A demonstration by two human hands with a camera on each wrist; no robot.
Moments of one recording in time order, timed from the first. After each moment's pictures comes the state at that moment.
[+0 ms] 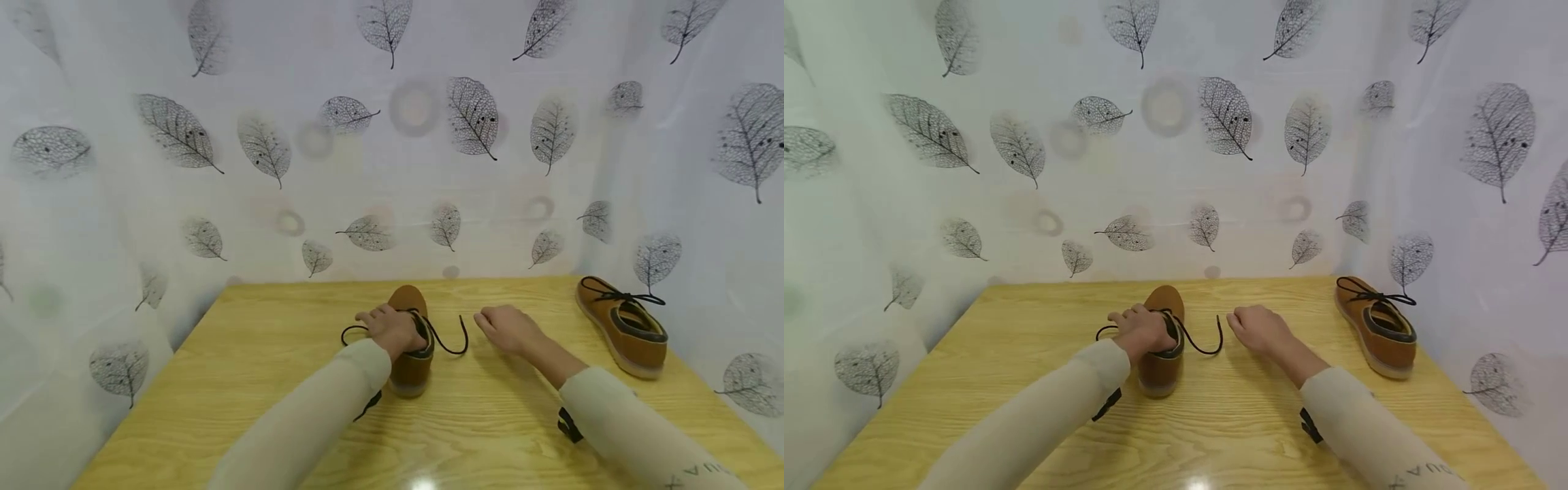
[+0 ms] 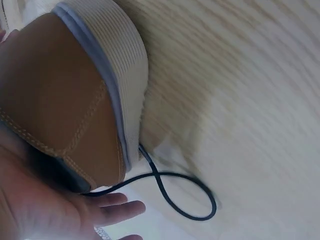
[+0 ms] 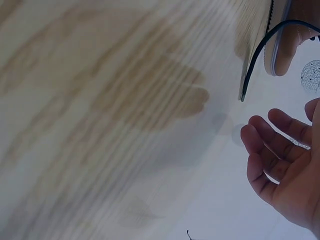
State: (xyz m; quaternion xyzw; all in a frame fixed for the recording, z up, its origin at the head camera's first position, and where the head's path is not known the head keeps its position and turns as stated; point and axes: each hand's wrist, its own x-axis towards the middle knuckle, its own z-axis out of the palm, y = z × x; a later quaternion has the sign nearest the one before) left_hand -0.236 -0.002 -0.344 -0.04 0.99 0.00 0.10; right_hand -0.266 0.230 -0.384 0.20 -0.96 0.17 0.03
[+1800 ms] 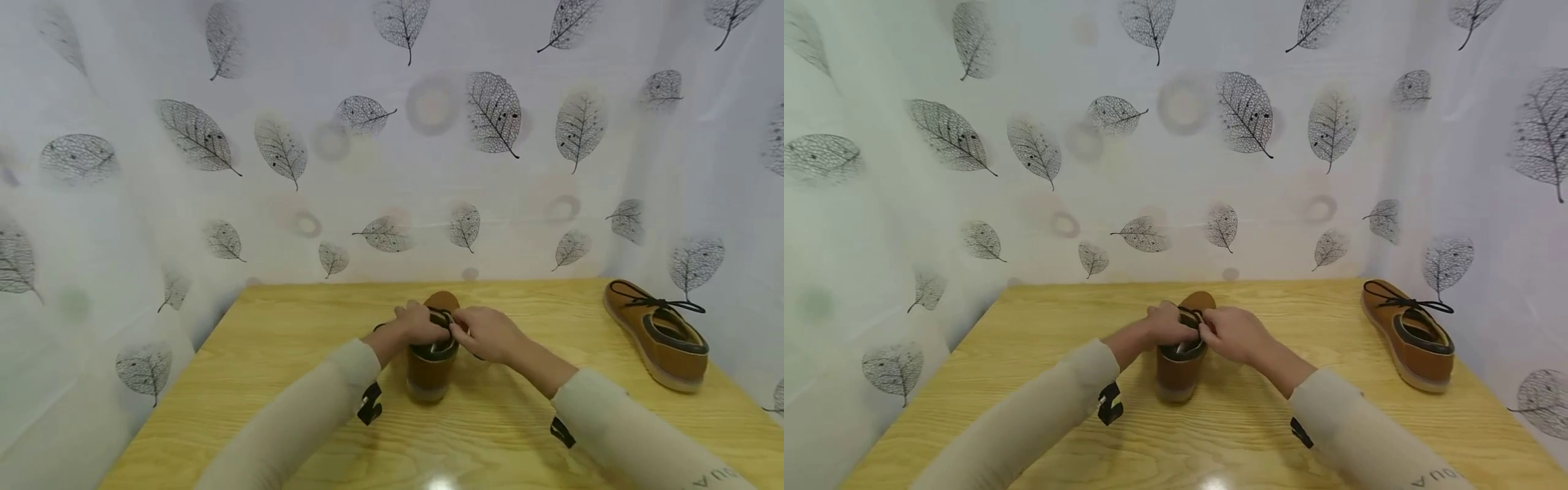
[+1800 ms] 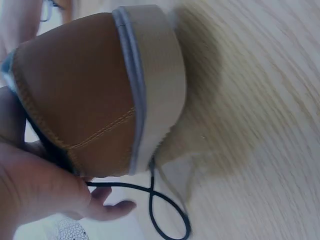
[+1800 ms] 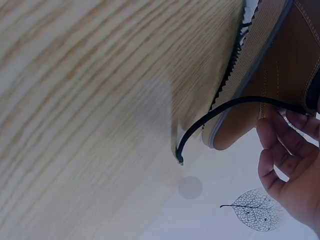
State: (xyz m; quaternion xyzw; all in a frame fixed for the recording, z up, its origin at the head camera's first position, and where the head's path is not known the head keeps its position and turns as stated) left_hand -0.265 -0.021 -0.345 0.07 0.97 0.21 0.11; right_hand -0.261 0.163 -0.365 0.35 -0.92 0.15 0.11
